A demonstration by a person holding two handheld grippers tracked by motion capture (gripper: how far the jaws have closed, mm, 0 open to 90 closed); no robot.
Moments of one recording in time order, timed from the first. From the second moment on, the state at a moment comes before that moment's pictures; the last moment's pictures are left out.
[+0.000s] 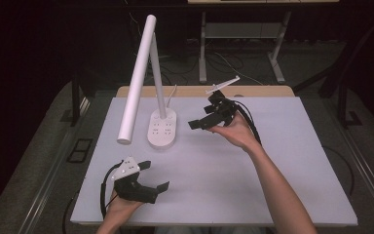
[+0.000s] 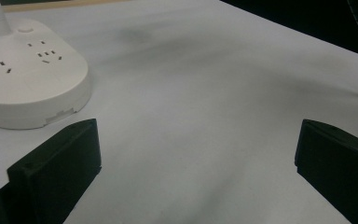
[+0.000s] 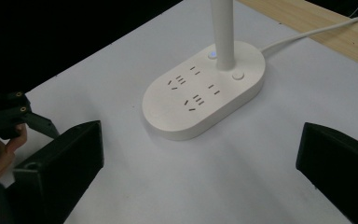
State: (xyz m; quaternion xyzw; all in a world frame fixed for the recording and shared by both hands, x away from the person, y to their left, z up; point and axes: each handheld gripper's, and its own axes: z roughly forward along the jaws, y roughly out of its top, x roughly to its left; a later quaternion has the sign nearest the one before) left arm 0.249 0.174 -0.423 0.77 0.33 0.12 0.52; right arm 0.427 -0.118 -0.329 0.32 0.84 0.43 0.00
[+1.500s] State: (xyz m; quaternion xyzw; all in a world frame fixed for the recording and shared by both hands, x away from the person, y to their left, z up) left arm 0.248 0.174 -0.423 0.77 0.33 0.10 0.53; right arm 0.504 -0.057 -0.388 0.39 0.80 0.45 -0.02
